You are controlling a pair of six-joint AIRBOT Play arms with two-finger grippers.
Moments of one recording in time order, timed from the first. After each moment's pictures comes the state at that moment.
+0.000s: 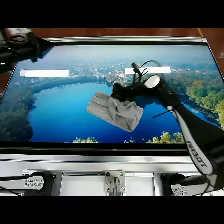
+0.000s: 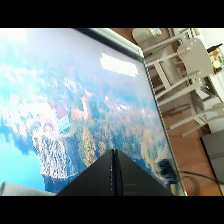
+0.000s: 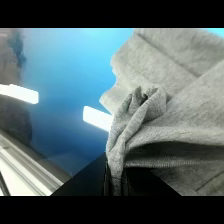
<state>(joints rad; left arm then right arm) 0.19 -1.48 1.64 0.35 -1.04 -1.19 0.38 -1.62 1.33 -0.66 0.85 1.51</state>
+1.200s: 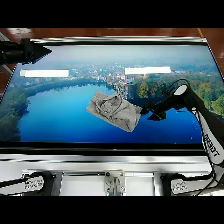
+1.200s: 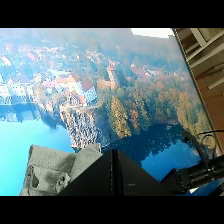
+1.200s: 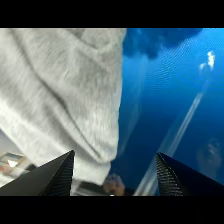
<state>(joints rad) 0.17 -1.38 1.63 0.54 -1.15 -1.19 -0.03 -1.59 1.12 -0.96 1.22 1.58</state>
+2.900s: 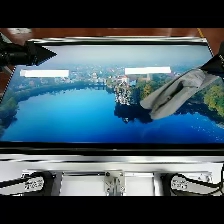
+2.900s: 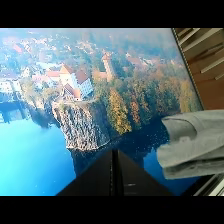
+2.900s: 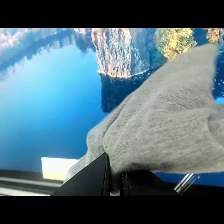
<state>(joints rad) 0.14 -1.38 1.63 0.53 -1.20 -1.19 -0.39 -1.44 2.05 -0.92 1.81 1.71</state>
